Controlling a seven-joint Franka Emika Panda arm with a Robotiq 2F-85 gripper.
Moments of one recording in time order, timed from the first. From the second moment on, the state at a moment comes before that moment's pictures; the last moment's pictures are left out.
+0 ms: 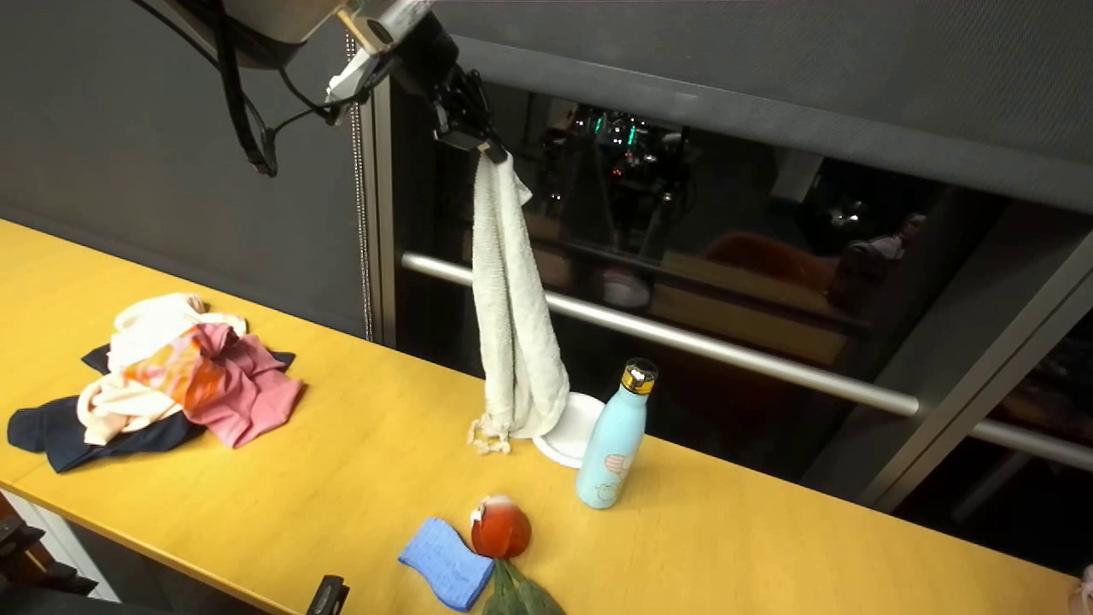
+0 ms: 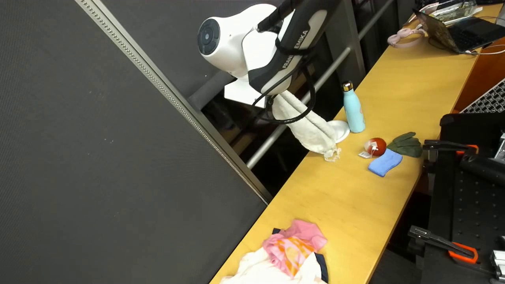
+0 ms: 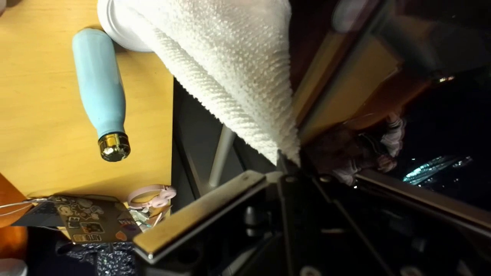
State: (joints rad) arm 0.25 0.64 -0.34 -1.46 -0.73 2.36 2.10
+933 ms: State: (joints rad) arm 0.31 0.49 -0.07 -1.79 -0.82 2.28 1.93
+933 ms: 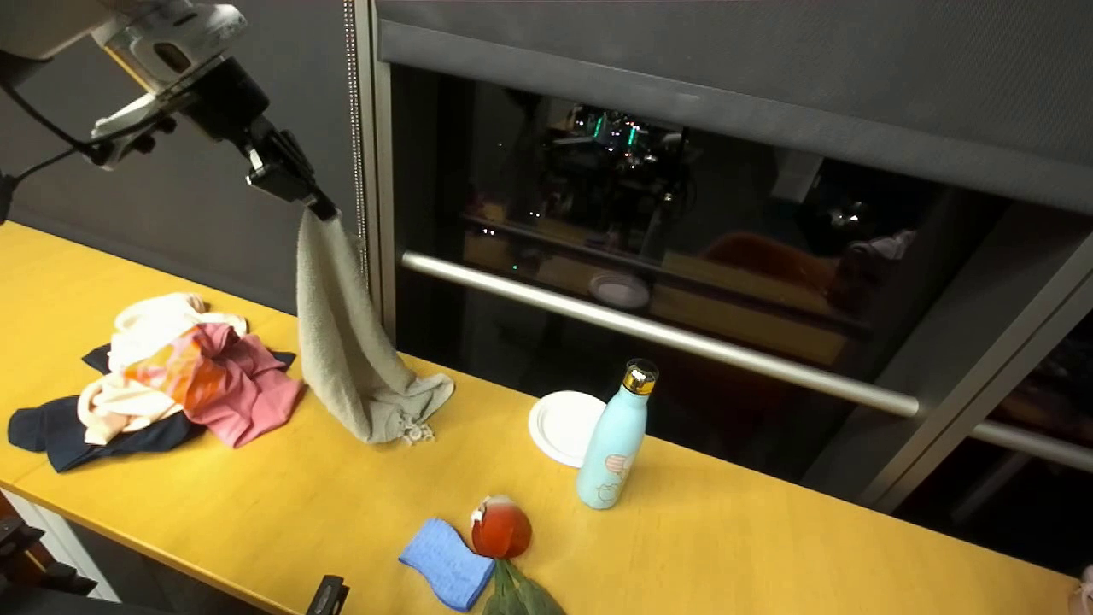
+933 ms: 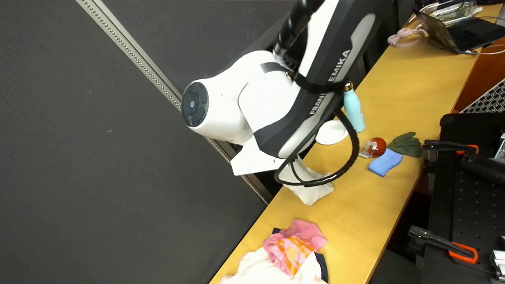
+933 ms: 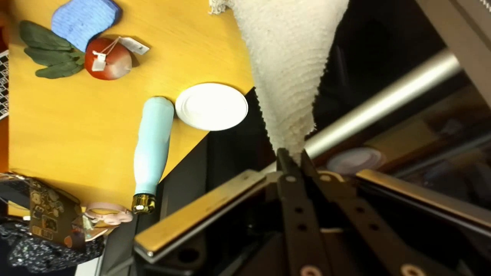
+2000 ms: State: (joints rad) arm 0.24 0.49 0.03 -2.05 -0.72 2.35 1.15
